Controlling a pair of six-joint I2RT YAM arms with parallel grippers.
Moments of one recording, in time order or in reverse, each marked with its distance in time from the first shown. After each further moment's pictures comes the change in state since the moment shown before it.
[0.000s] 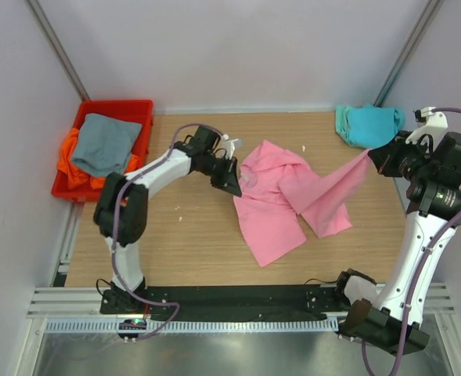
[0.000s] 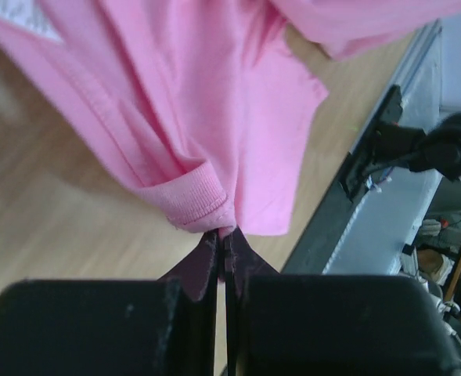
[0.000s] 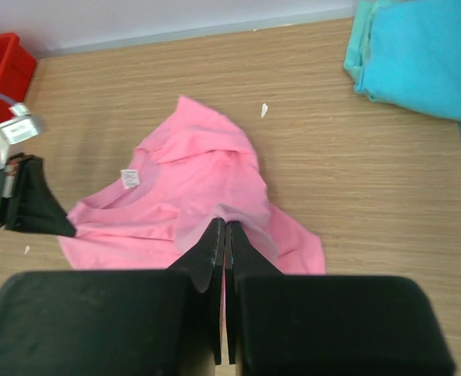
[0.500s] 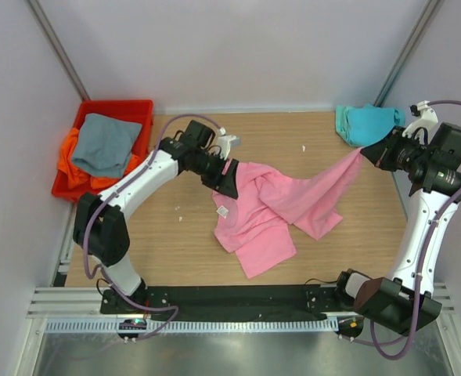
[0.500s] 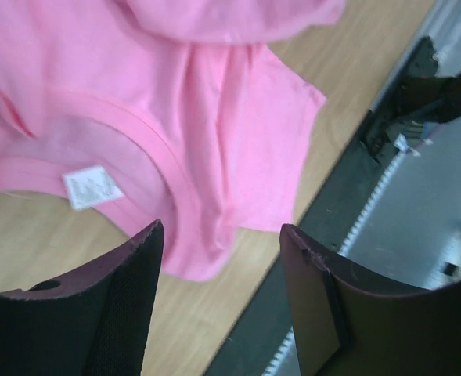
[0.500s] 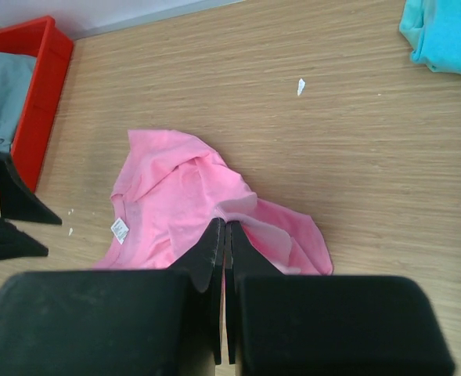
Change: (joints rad) left arm -0.023 -0.336 -0.130 -0.191 -0.110 0.137; right arm 0.000 0.167 -0.002 0.014 -0.117 0.037
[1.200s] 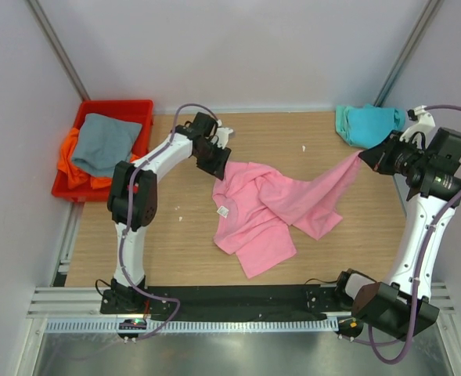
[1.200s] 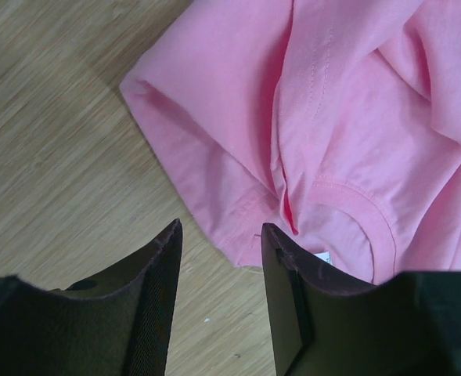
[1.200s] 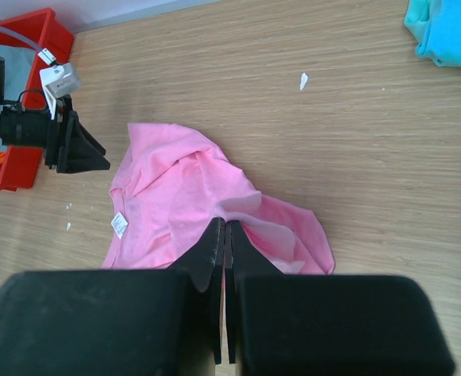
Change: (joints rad) left arm 0.105 0.431 0.342 0.000 -0.346 0.182; right arm 0.000 -0.035 -0.040 0.010 -0.010 -0.010
